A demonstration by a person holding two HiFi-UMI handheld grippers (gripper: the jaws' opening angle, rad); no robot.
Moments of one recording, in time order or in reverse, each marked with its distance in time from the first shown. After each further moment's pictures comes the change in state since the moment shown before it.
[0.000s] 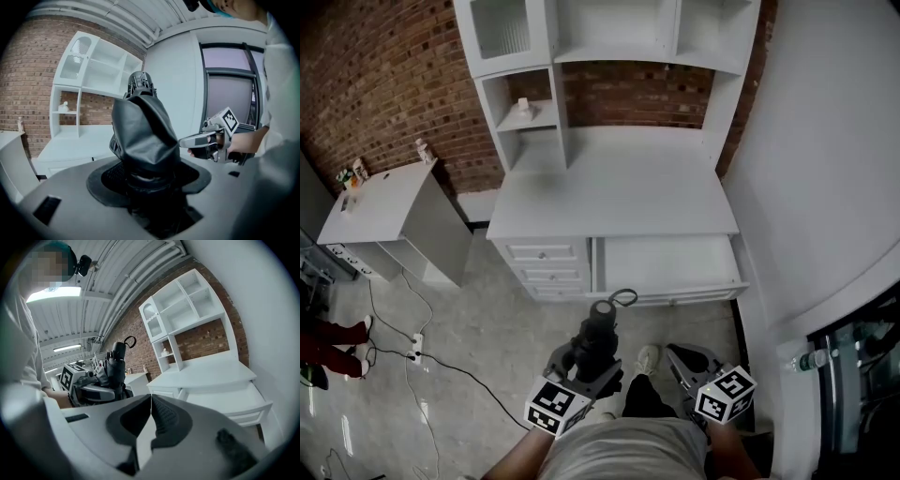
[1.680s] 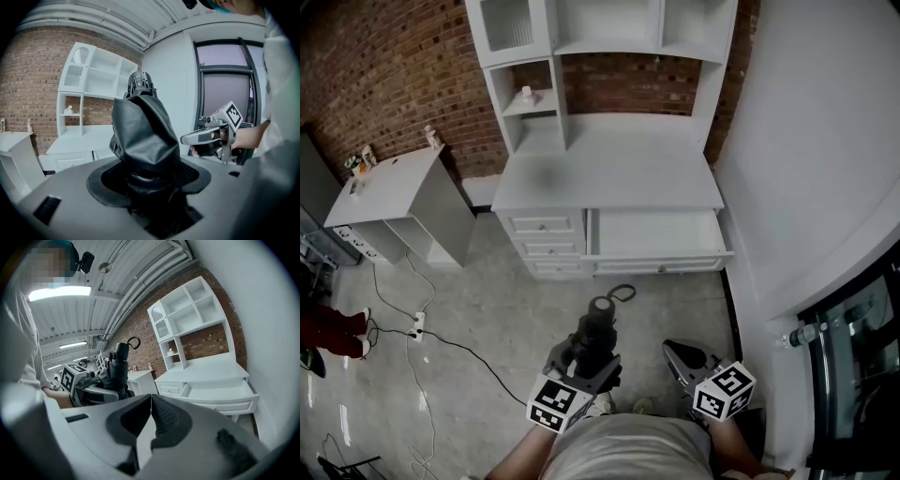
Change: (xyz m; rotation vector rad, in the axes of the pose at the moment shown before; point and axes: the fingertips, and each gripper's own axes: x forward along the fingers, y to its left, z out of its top) left arm -0.074 -0.124 -0.027 0.008 0.004 0.053; right arm -0.119 0.078 -0.040 -0.038 0.015 0.021
